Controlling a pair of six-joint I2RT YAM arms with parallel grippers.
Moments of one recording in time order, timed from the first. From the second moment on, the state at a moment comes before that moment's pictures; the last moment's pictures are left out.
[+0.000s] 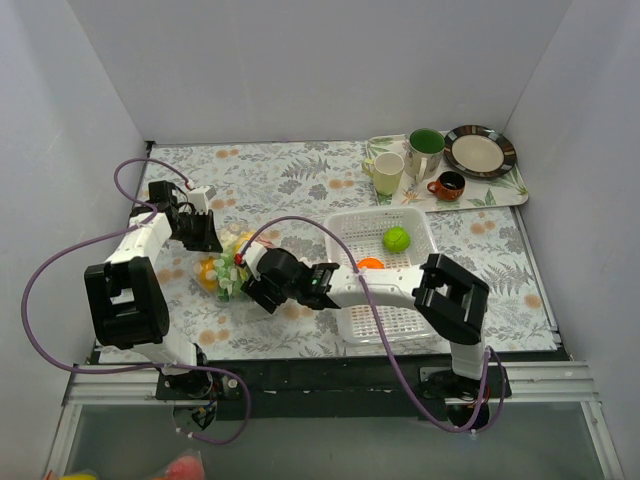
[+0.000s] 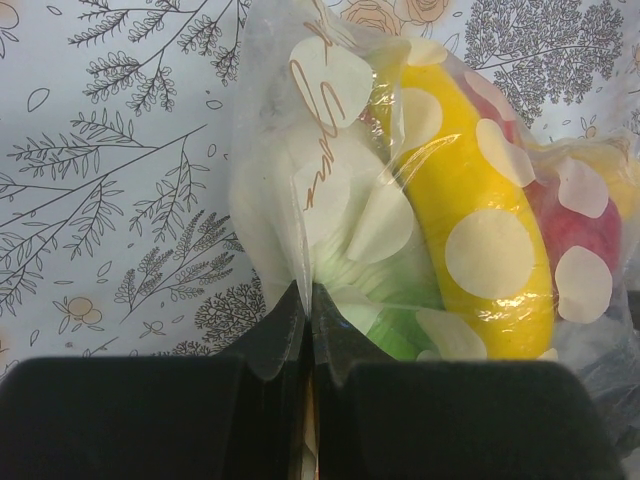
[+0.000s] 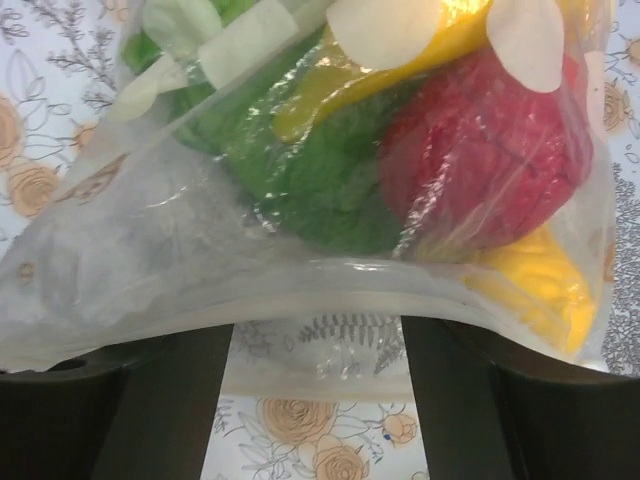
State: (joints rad) left arm 0.17 1.57 1.07 -0.68 0.53 0.27; right arm 1.23 1.89 1.29 -0.08 0.15 0.05
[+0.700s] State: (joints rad) left arm 0.17 1.57 1.07 -0.69 0.53 0.32; right arm 1.17 1.95 1.31 0.02 0.45 -0.13
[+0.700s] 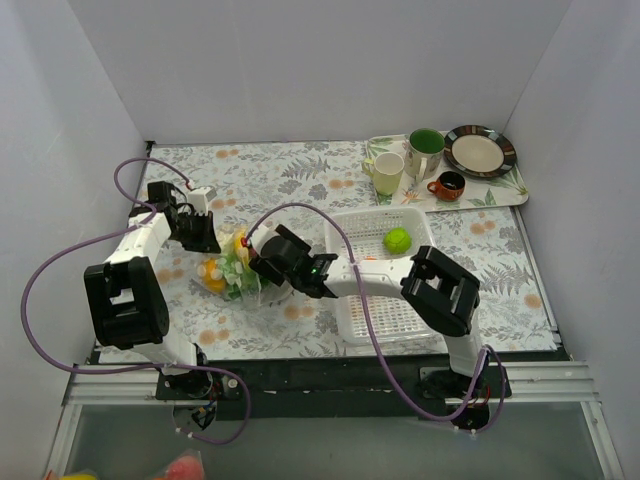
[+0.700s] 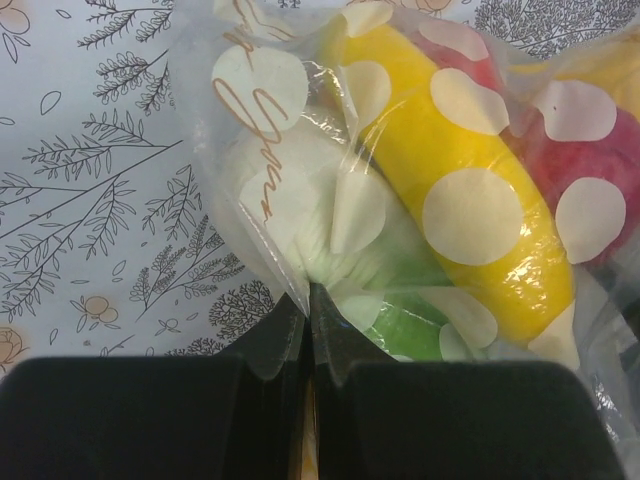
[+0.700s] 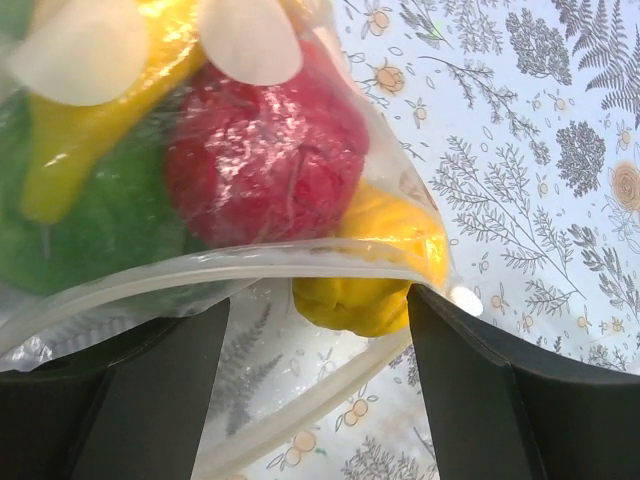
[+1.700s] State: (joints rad) left arm 0.18 1.57 1.07 -0.74 0.52 0.40; right arm 1.10 1.75 1.04 0.16 0.17 0.07
